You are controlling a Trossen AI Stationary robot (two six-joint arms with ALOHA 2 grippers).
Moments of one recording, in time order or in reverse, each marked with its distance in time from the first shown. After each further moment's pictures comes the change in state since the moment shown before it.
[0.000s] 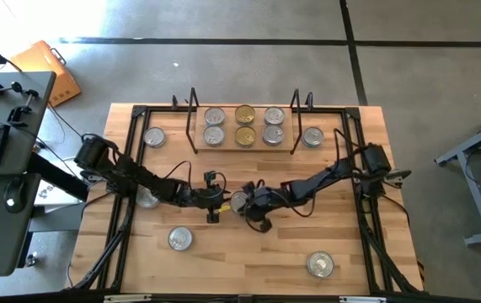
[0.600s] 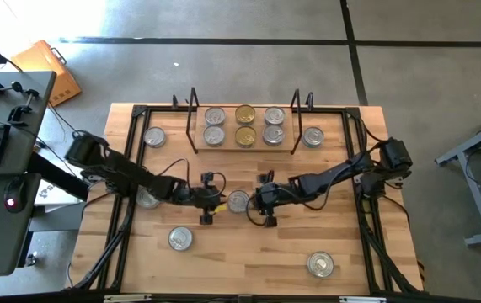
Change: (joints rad) left arm 0.004 -0.100 0.000 -0.179 0.092 -0.027; right arm 0.021 -0.242 -0.005 -0.264 0.095 0.380
